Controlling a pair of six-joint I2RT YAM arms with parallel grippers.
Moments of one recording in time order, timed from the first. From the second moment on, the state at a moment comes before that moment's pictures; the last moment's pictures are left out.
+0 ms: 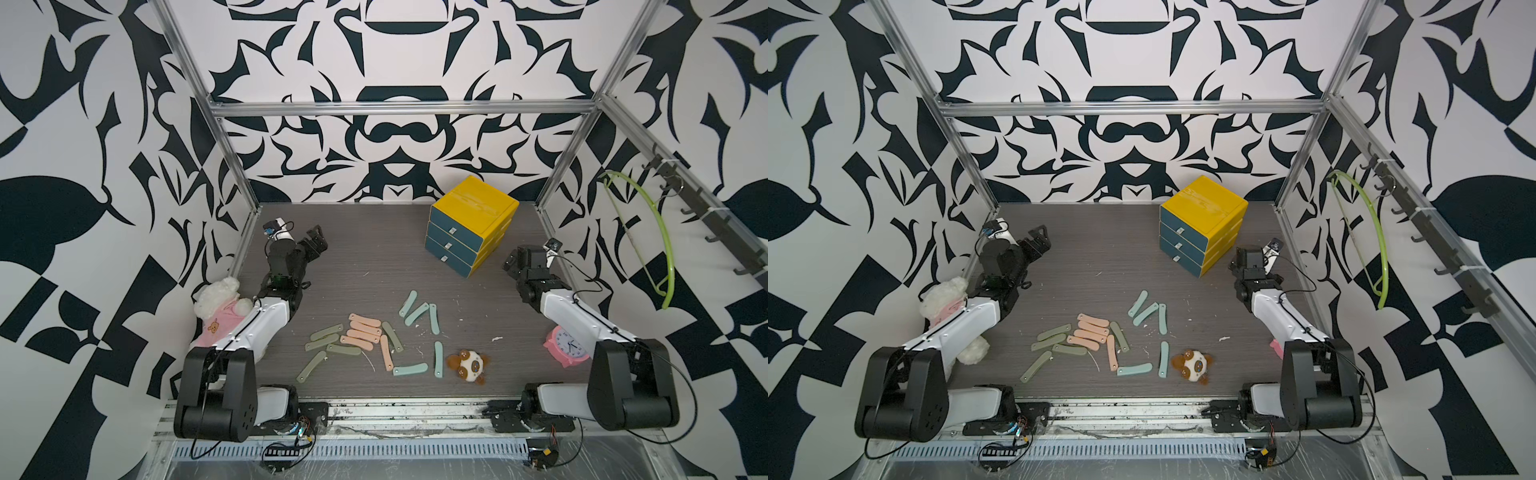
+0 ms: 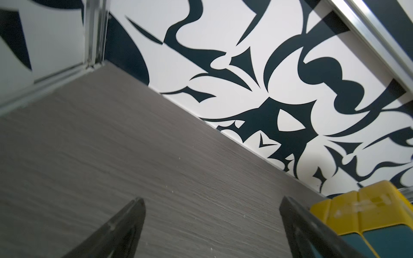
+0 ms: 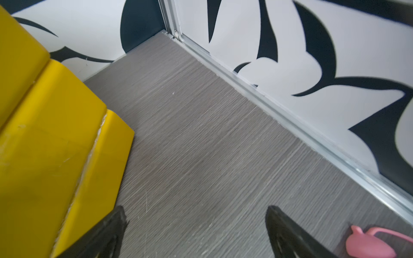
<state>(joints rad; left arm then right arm) -0.09 1.27 0.68 0.37 -0.04 -0.67 0.03 1.31 0.74 -0.15 0.45 0.60</state>
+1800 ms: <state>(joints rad) -0.48 2.48 2.40 -0.22 0.89 -0.58 -0.06 1.49 1.21 -0.34 -0.26 0.67</state>
